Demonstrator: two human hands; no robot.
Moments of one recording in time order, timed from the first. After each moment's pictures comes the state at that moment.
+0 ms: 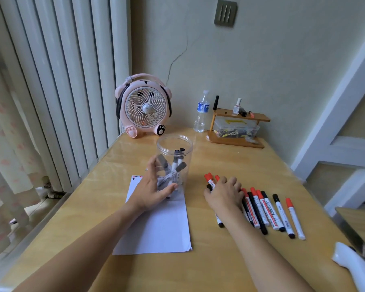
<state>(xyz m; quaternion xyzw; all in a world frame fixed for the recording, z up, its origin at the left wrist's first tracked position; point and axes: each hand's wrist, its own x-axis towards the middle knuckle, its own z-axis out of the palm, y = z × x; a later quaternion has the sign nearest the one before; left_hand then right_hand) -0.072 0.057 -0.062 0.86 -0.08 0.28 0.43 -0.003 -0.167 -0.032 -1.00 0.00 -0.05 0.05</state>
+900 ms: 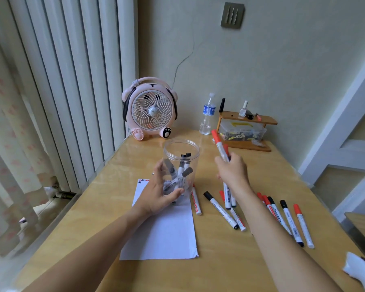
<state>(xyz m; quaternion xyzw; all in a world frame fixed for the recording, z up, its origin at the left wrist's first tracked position) -0.071 0.058 -0.062 0.86 -0.07 0.26 0.44 0.002 -0.157 0.052 -0.86 -0.06 -0.05 0.51</state>
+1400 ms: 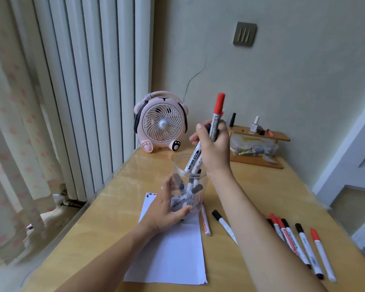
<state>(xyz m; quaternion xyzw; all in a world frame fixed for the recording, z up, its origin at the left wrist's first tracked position) -0.070 0.059 -0.066 0.86 -0.05 0.27 0.43 -0.011 -0.065 0.120 -0.62 -0.27 -0.13 0.73</state>
